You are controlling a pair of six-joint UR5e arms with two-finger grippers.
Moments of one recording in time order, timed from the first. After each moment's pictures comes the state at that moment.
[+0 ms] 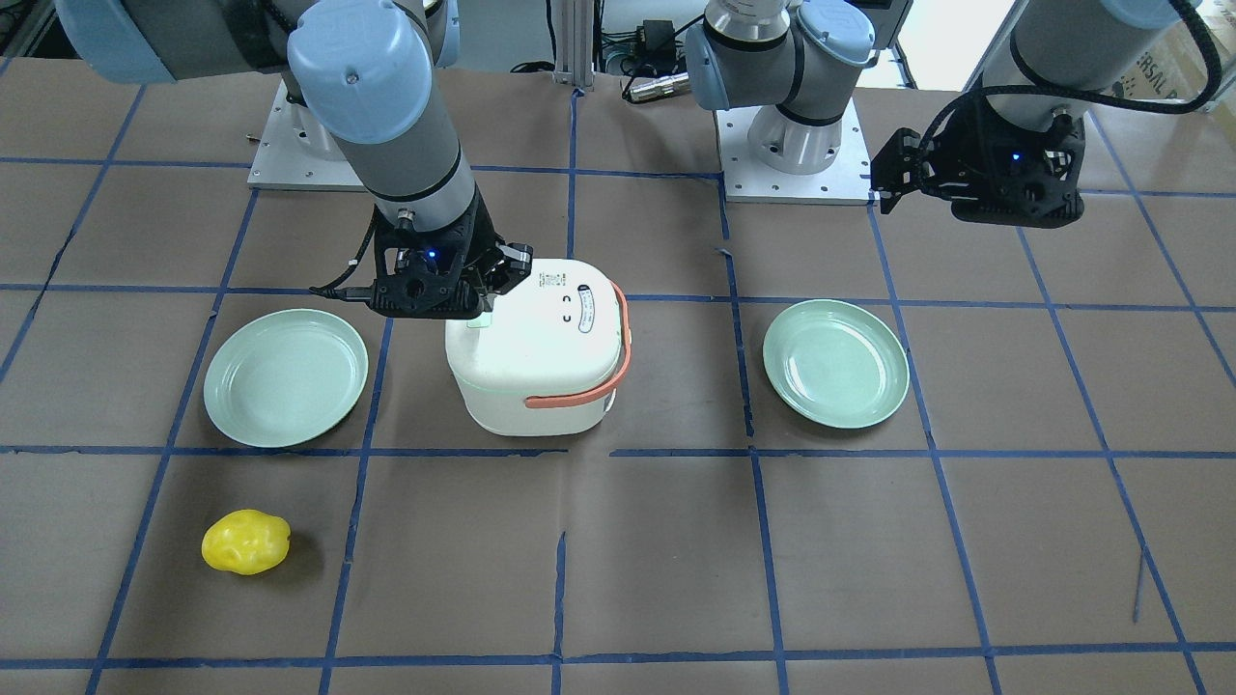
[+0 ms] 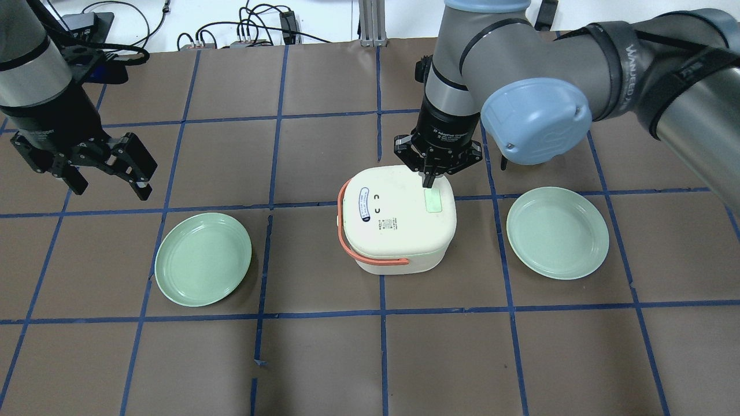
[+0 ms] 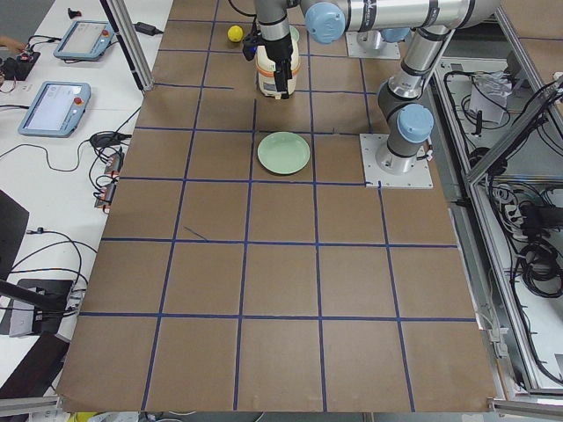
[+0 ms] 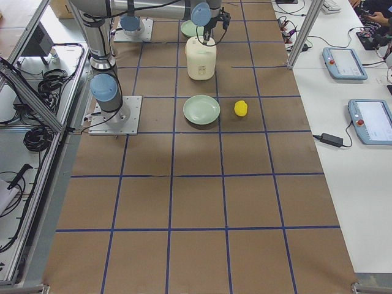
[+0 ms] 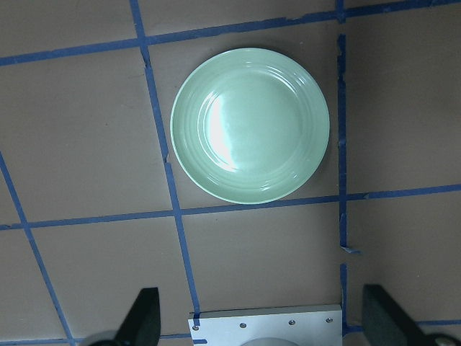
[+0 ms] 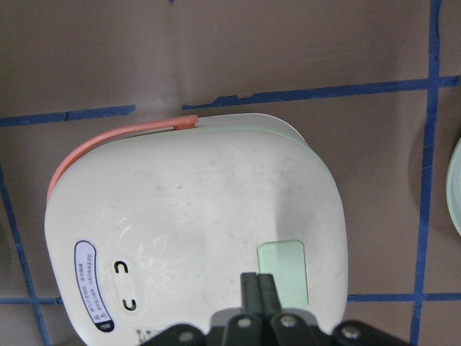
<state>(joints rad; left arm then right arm) -1.38 -1.52 -1.61 -1.78 1.69 0.28 1.81 -1.41 1.63 -1.72 -1.42 0.30</state>
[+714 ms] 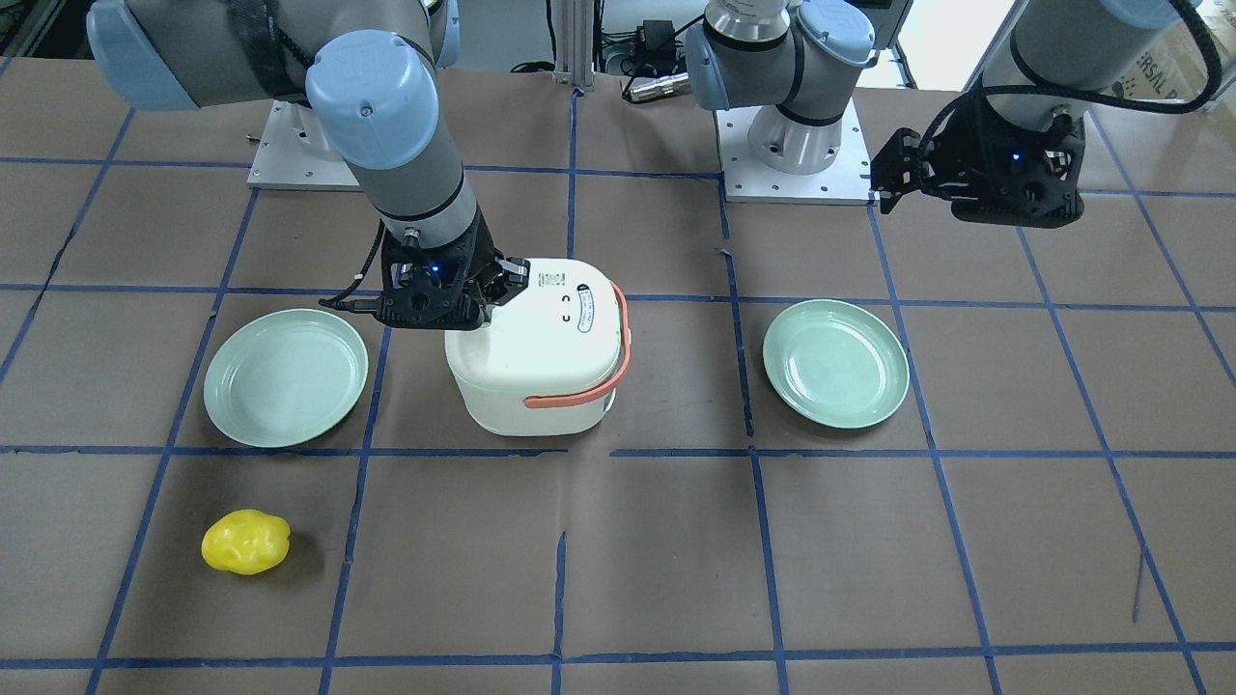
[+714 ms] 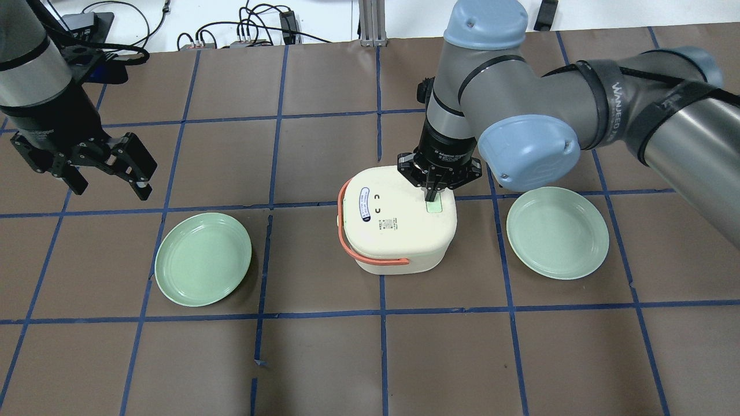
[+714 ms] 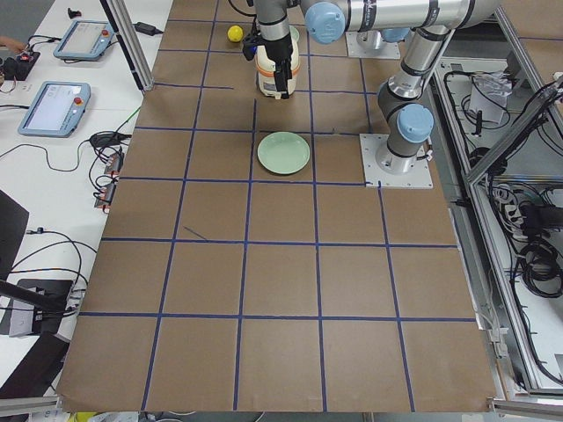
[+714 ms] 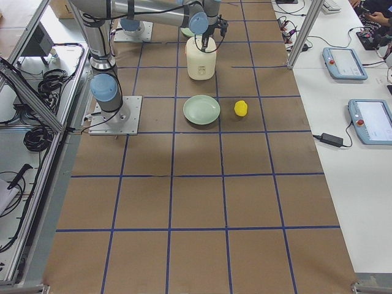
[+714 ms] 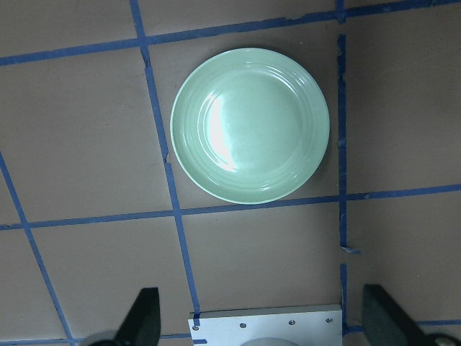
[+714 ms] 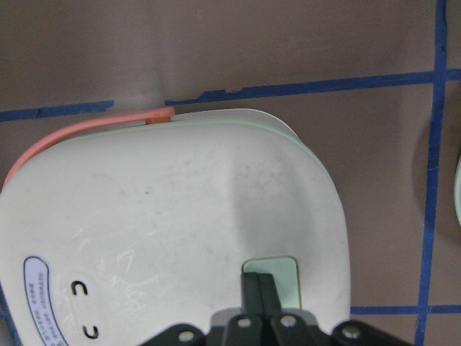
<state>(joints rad) -1.38 -1.52 -1.61 -1.78 1.69 0.28 1.80 -1.41 1.72 -1.81 -1.44 0.30</state>
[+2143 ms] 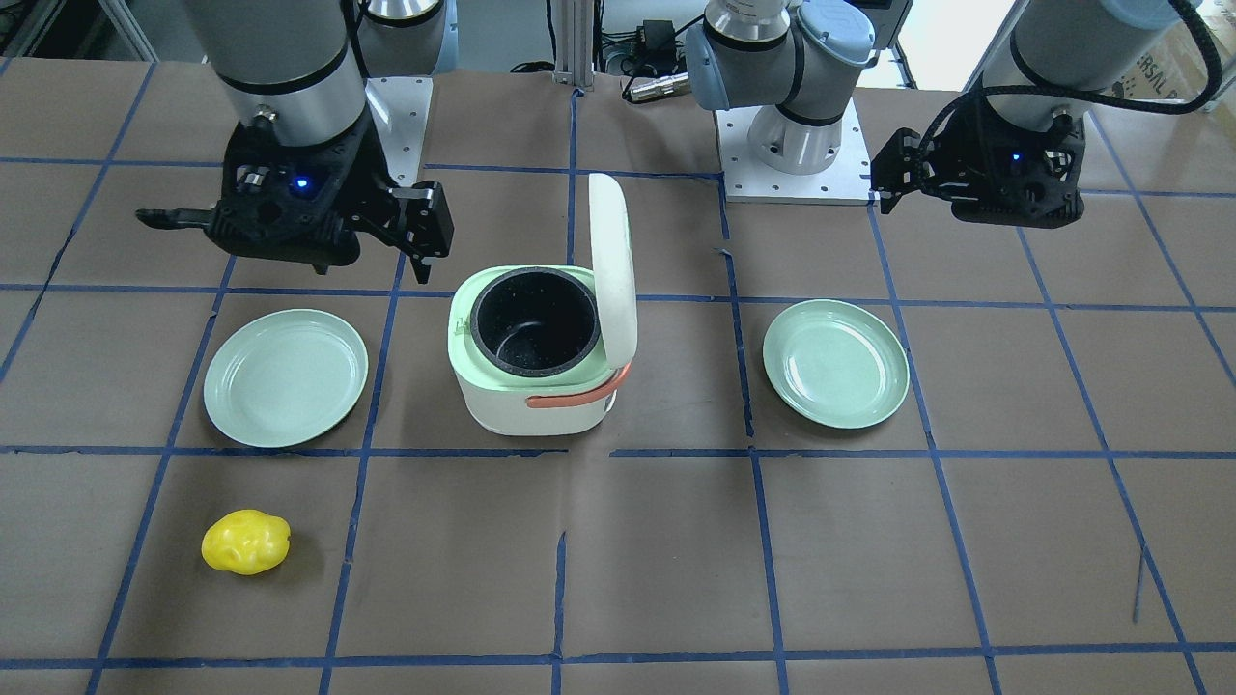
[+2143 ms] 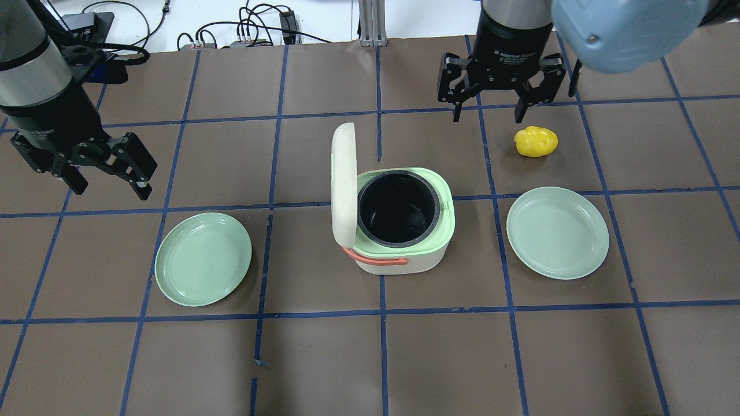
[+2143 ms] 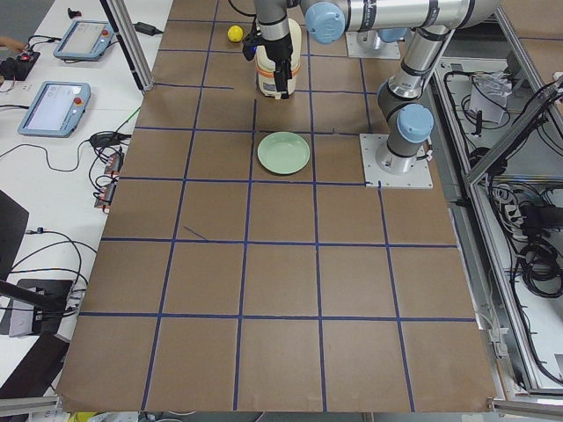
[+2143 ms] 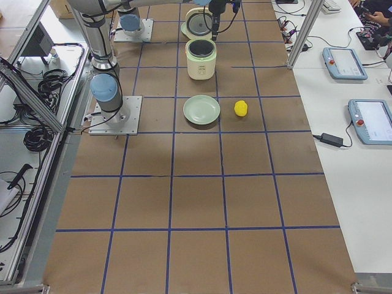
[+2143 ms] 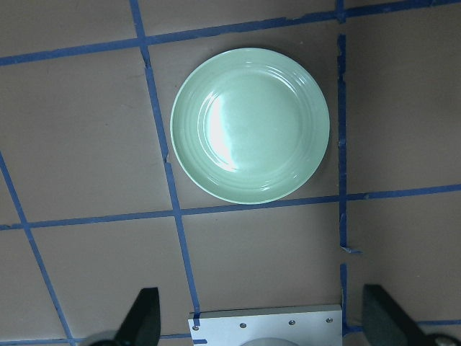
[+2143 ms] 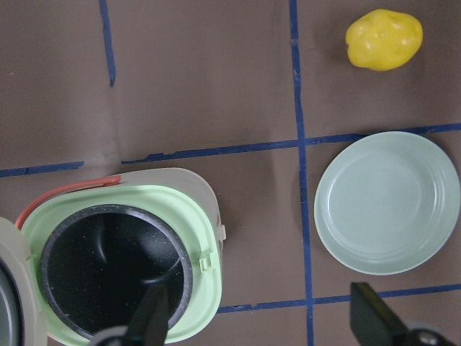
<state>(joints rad) -1.38 -1.52 -1.61 -1.78 1.69 0.28 1.69 -1.44 1.40 -1.52 -1.58 0.20</state>
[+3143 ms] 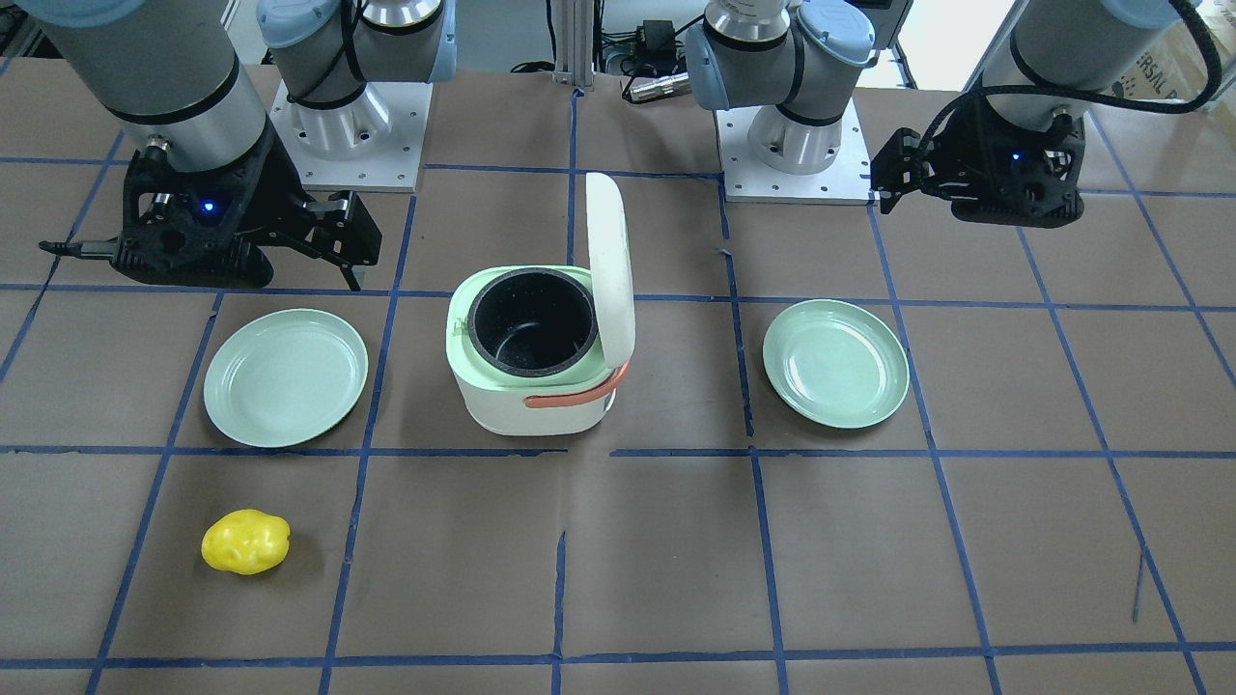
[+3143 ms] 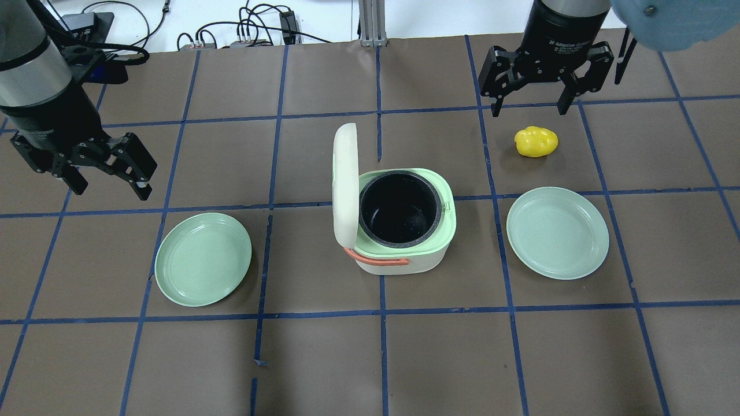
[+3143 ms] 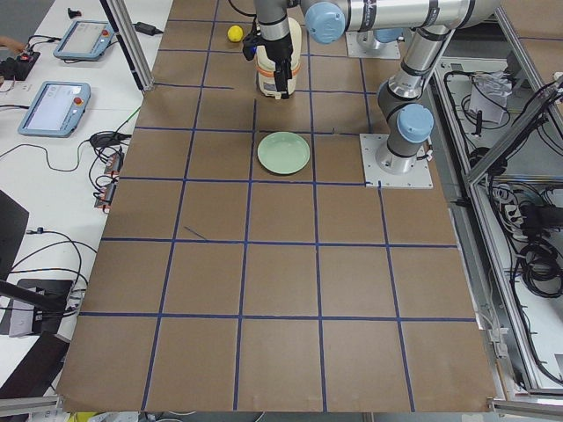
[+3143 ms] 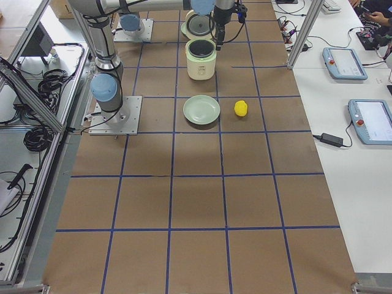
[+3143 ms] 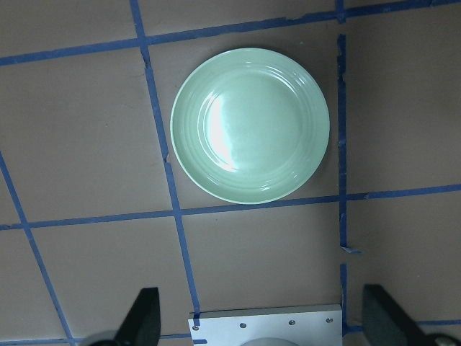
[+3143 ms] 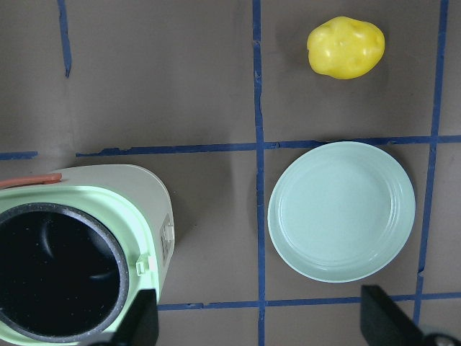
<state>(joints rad) -1.38 -1.52 -1.61 -1.78 1.69 0.28 1.62 -1.44 1.42 -1.49 -1.57 0.07</state>
